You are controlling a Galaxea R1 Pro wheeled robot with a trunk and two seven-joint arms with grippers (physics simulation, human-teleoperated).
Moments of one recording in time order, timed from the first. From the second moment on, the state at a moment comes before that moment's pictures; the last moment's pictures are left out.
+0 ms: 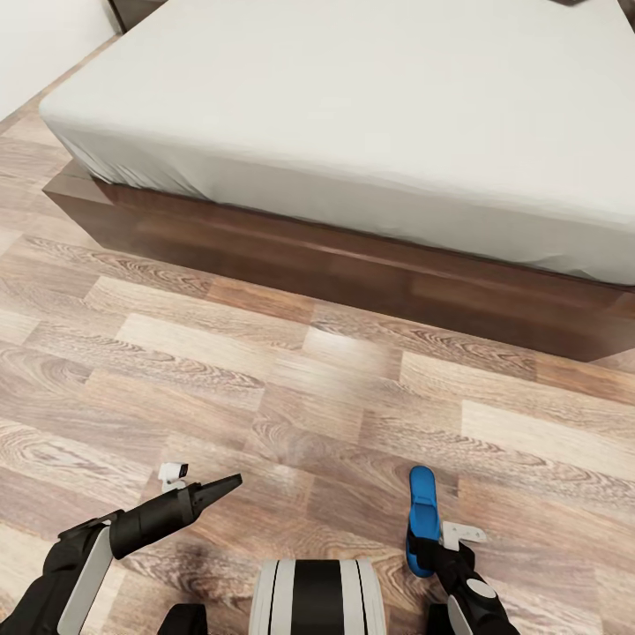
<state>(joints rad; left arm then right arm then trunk) -0.26 0.14 0.19 -1.29 0.42 0.73 -1.23 -0.23 0.01 -0.01 -0.91 -0.15 0.16 -0.12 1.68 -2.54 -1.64</state>
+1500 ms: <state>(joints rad) -0.26 0.14 0.19 -1.28 0.42 0.73 -1.22 -0.23 0.01 -0.01 -0.91 -0.15 0.15 -0.12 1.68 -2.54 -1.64</state>
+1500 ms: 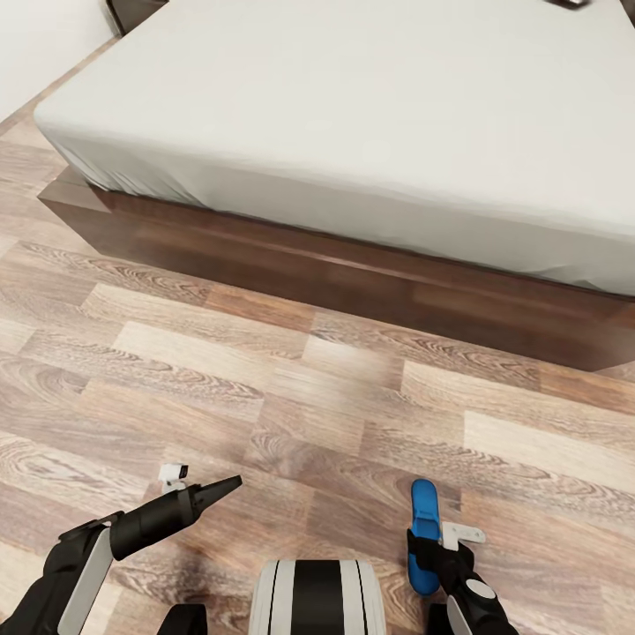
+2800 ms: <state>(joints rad) -0.26 0.14 0.19 -1.27 0.42 0.73 -1.23 -0.23 0.01 -0.01 -0.91 -0.15 0.15 -0.12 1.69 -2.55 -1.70</state>
